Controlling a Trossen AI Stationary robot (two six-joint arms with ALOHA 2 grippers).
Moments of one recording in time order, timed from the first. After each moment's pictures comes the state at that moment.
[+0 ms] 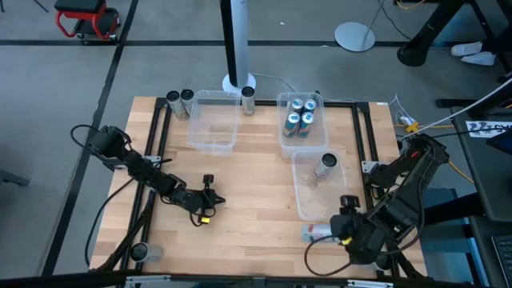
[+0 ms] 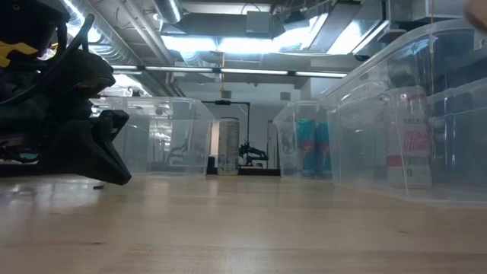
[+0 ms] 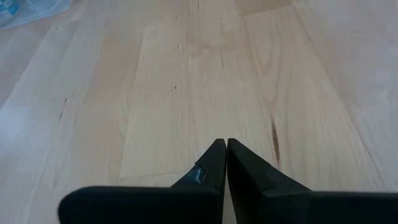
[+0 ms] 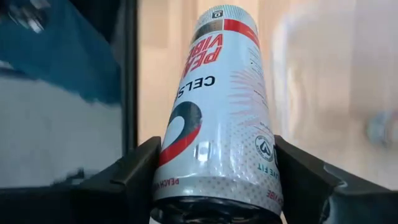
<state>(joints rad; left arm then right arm) -0.52 1.57 0.32 0.54 -0.50 -0.14 0.88 1.54 1.62 -1.33 0.14 0.83</state>
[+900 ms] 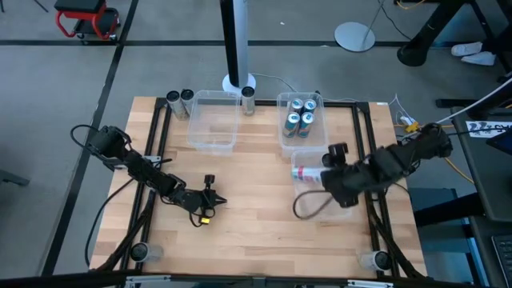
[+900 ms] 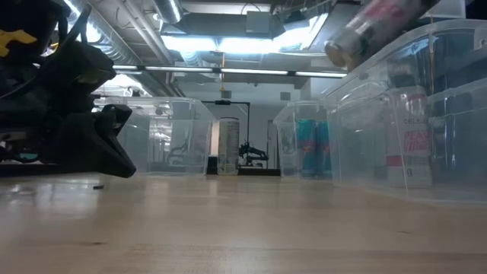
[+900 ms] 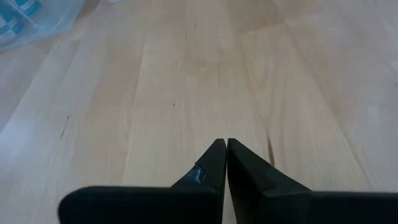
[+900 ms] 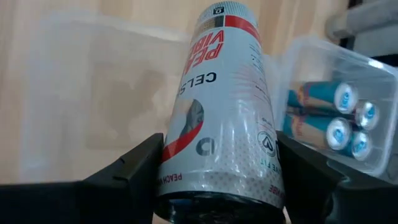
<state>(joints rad) -0.52 1.57 0.32 0.59 -0.50 -0.10 0.47 1.41 1.62 -1.56 0.38 0.16</state>
